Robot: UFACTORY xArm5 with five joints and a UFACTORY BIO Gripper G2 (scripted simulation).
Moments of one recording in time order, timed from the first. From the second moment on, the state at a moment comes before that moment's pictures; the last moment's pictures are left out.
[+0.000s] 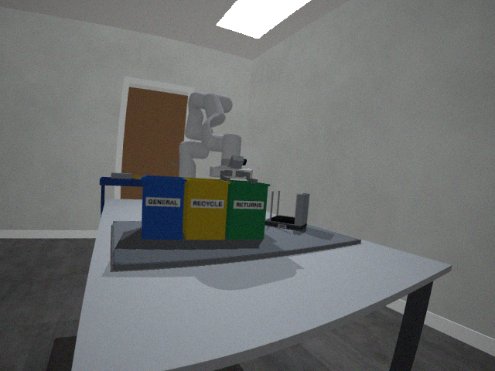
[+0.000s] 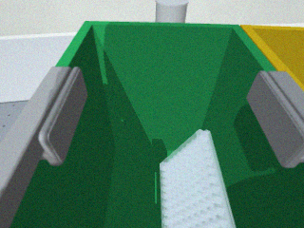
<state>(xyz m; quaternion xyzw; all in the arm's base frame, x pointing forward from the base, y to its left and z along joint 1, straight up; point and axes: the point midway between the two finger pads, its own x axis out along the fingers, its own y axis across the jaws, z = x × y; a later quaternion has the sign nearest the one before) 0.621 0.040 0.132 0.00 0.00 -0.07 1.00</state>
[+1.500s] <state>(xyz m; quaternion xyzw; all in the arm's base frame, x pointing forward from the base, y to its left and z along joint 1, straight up) 0.620 0.041 0.165 0.00 0.00 -0.06 1.00</state>
